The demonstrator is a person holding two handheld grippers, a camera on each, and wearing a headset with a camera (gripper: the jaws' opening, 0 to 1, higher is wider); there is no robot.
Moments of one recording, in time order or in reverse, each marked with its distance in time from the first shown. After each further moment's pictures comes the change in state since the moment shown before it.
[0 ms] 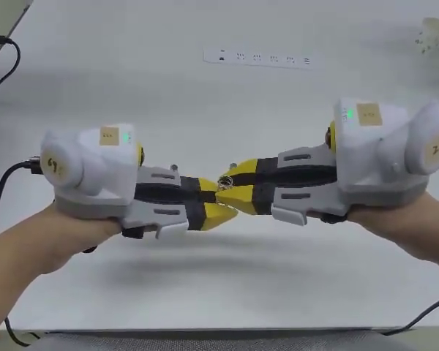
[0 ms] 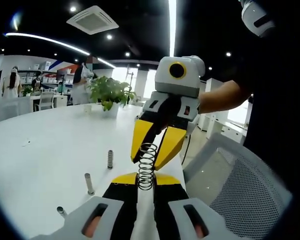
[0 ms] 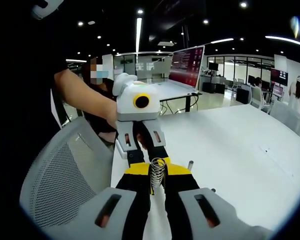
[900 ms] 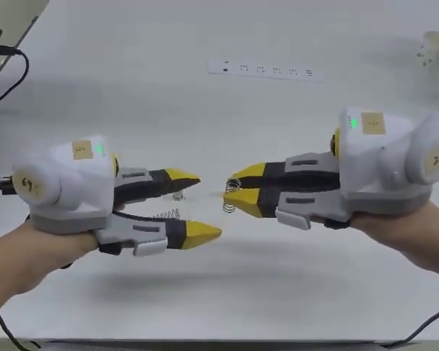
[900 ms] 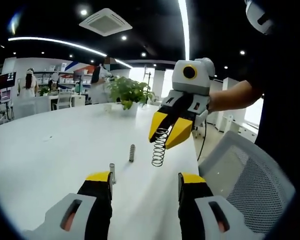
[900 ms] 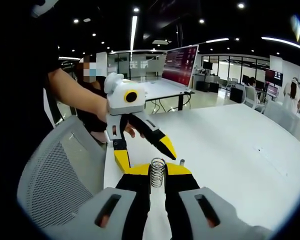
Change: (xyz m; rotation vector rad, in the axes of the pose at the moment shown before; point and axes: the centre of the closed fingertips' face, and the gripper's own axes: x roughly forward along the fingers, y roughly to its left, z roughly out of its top) left arm -0.036 0.027 -0.009 -0.013 0.003 0.181; right arm -0.003 -0.015 -0.002 -0.003 0.019 -0.064
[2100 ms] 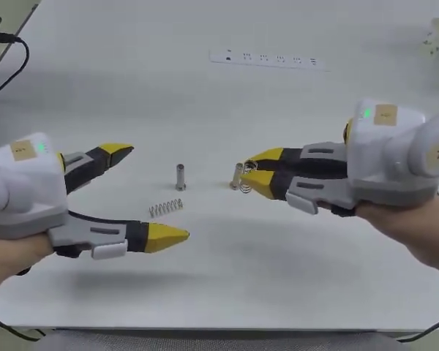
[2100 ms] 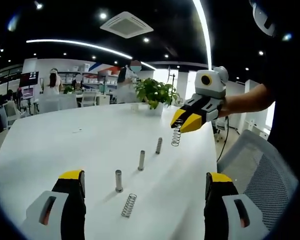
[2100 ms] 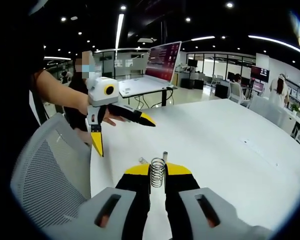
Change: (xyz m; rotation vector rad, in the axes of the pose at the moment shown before) left arm -0.042 0.035 -0.018 -0.037 -0.011 0.207; right arm -0.008 -0.027 -0.015 0.034 0.018 -0.143
